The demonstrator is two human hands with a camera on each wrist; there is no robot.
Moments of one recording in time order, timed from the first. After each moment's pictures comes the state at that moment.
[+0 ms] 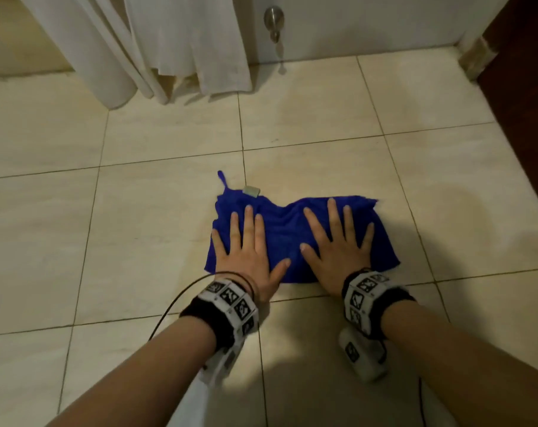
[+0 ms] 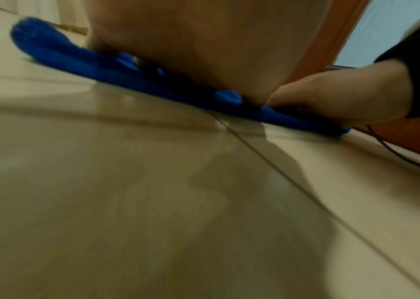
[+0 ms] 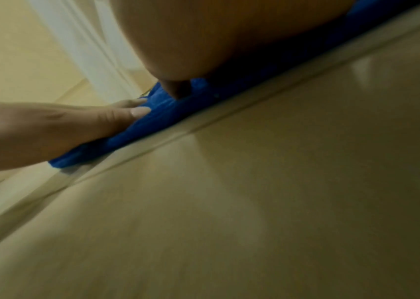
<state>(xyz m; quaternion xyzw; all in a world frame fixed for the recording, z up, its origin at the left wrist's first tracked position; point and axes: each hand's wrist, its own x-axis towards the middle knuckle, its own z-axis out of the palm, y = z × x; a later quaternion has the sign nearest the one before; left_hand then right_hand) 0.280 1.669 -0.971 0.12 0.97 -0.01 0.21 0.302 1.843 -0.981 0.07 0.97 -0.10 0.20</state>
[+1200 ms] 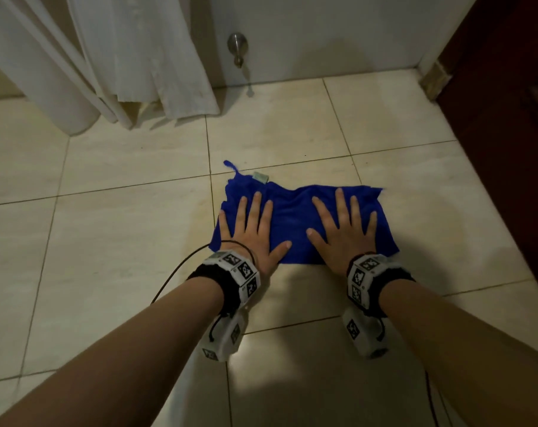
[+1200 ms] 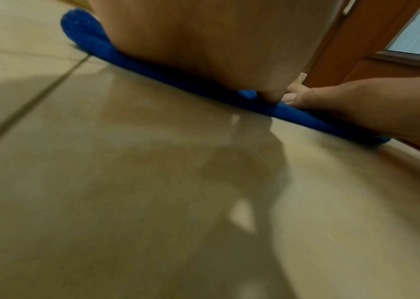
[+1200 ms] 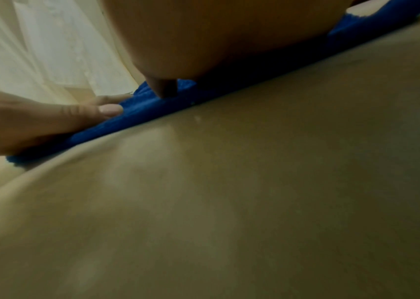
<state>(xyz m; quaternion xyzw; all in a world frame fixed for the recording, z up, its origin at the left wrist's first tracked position) 0.212 1.733 -0.982 0.19 0.96 0.02 0.19 0.257 1.919 -0.982 0.11 0.98 -0.07 0.17</state>
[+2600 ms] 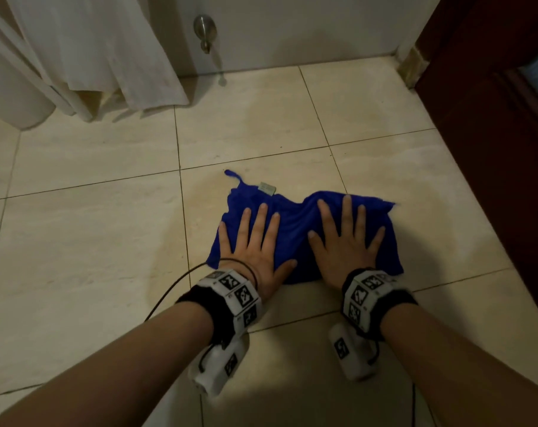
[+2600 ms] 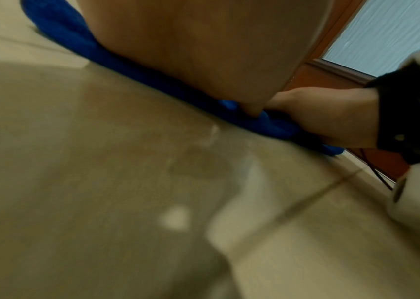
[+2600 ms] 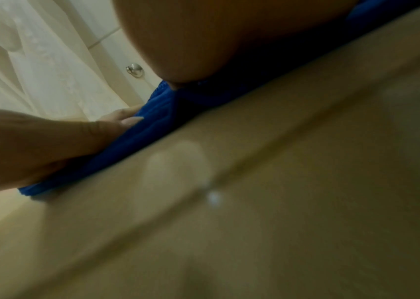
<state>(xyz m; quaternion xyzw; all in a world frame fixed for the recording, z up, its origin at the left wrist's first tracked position) 0.245 1.768 -0.977 0.24 0.94 0.01 0.23 0.284 1.933 -0.982 0.20 0.95 -0.12 0.19</state>
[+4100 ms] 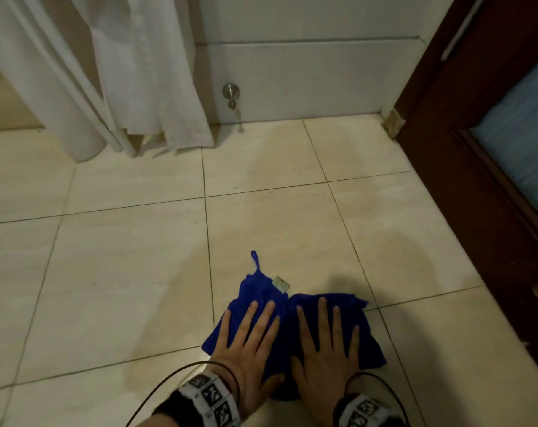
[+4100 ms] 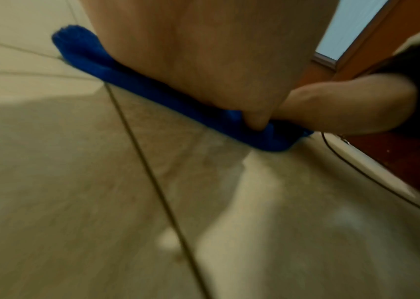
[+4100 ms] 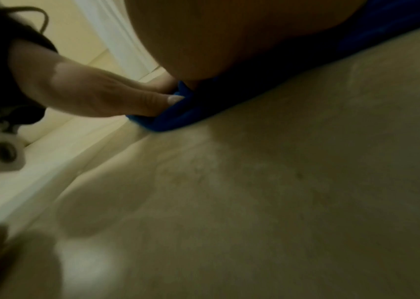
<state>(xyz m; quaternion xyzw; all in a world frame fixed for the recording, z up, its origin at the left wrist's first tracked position) 0.371 1.684 -0.979 0.36 0.90 -0.01 0.24 0.436 1.847 -0.987 0.12 0.98 -0.06 0.12</state>
